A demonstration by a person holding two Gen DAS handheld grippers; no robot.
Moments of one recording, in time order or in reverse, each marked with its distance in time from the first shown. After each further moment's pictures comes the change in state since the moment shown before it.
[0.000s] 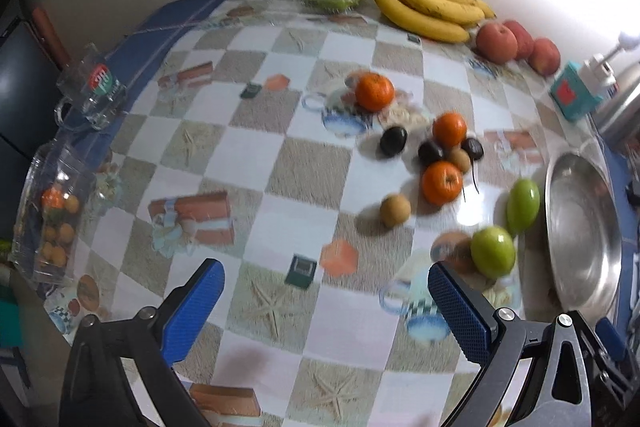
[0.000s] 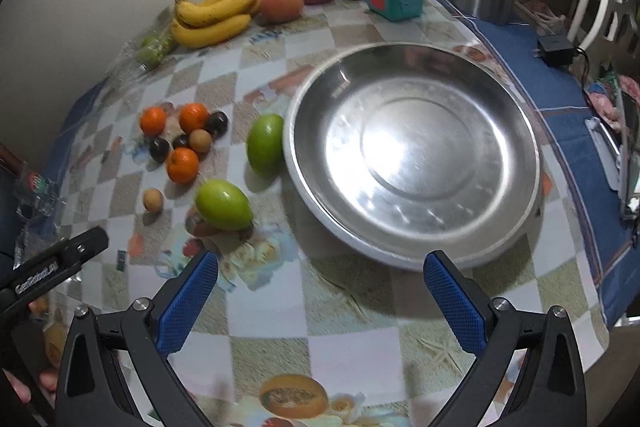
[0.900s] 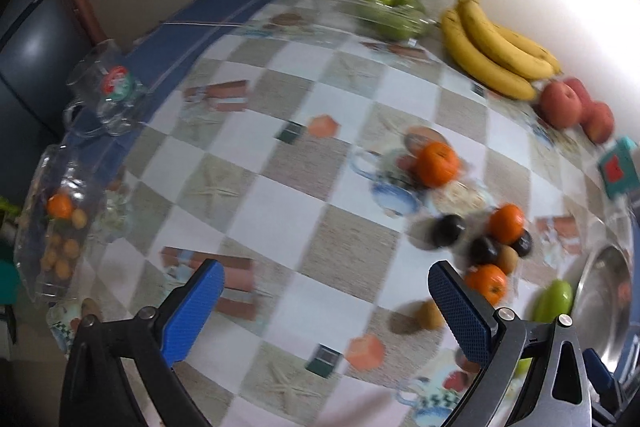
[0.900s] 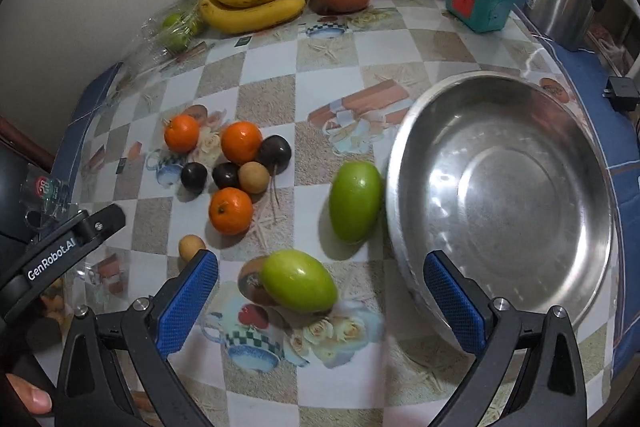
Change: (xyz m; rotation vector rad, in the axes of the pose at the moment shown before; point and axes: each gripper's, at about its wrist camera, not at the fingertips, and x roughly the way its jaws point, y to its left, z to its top) left arm 0.031 0.031 0.058 -0.142 -0.036 0.116; right arm 0.052 0.061 0.060 -0.079 0.104 0.060
